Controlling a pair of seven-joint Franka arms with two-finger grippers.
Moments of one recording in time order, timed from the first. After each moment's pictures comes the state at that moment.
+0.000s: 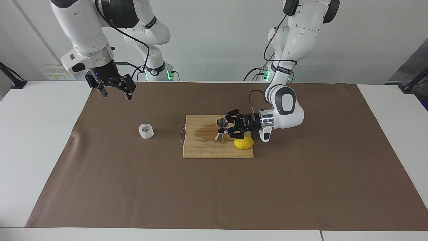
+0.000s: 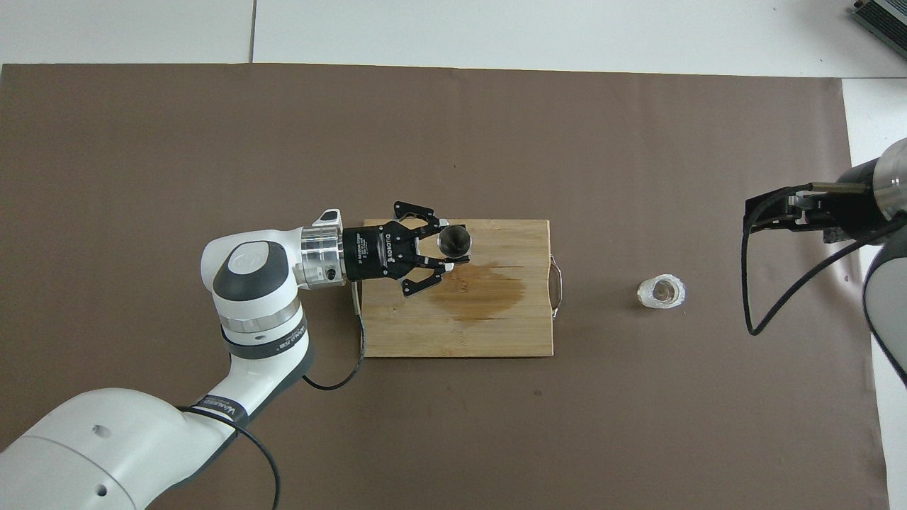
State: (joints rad) left arm -0.29 0.37 -0.17 -2.02 -1.85 2.03 -0.75; right arm 0.07 -0.01 -0.03 -1.63 -0.02 1.63 0.18
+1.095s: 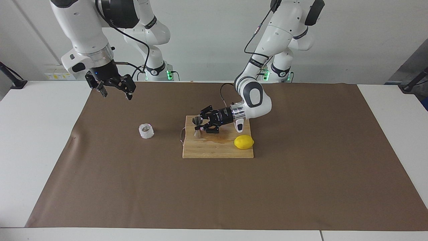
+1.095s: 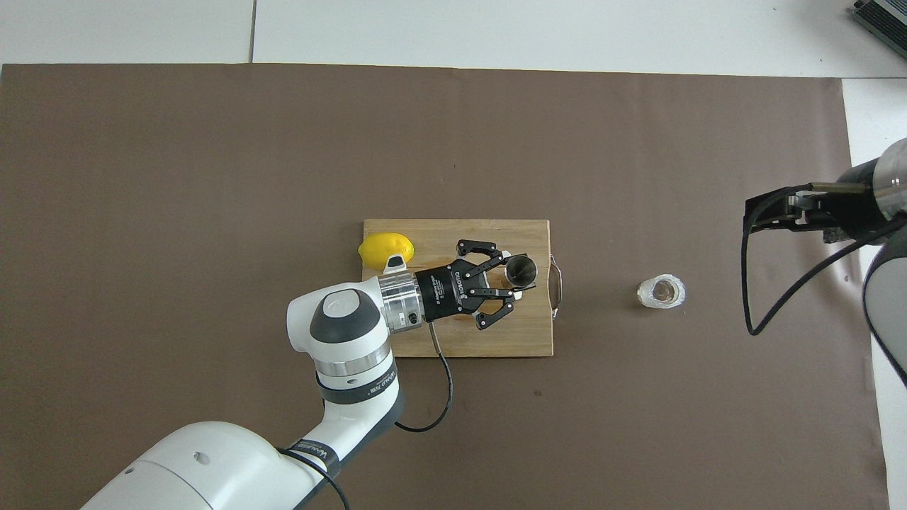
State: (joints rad) left arm -0.50 0.40 -0.16 -2.03 -2.17 2.21 -0.60; right arm 0.07 -0.01 -0.03 -1.63 -0.02 1.63 0.18
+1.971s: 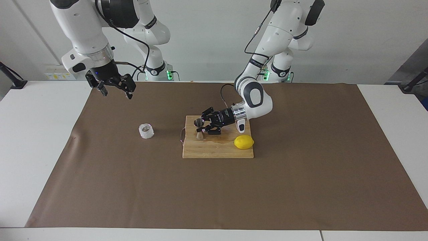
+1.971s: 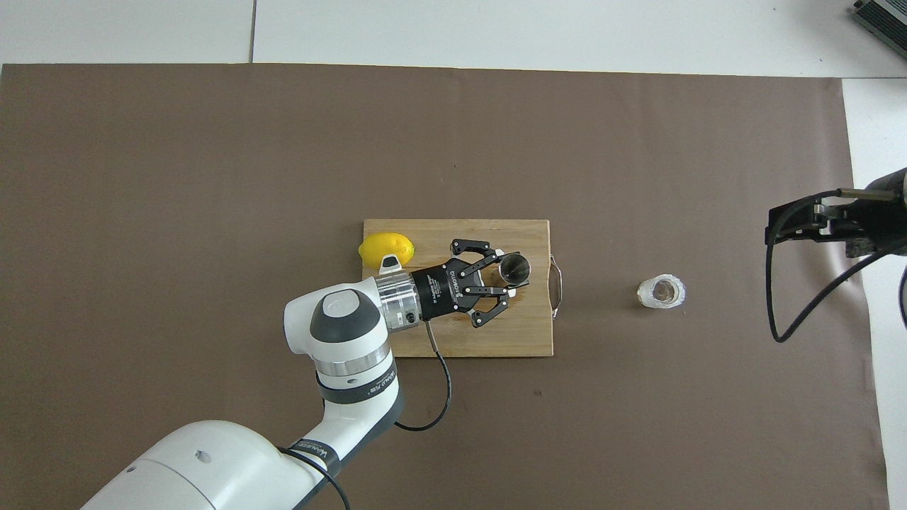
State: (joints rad) left arm -0.51 0.40 -0.16 -2.03 -2.17 2.26 -0.59; right arm 0.03 -0.02 -0.03 -1.63 -0.02 1.58 0.18
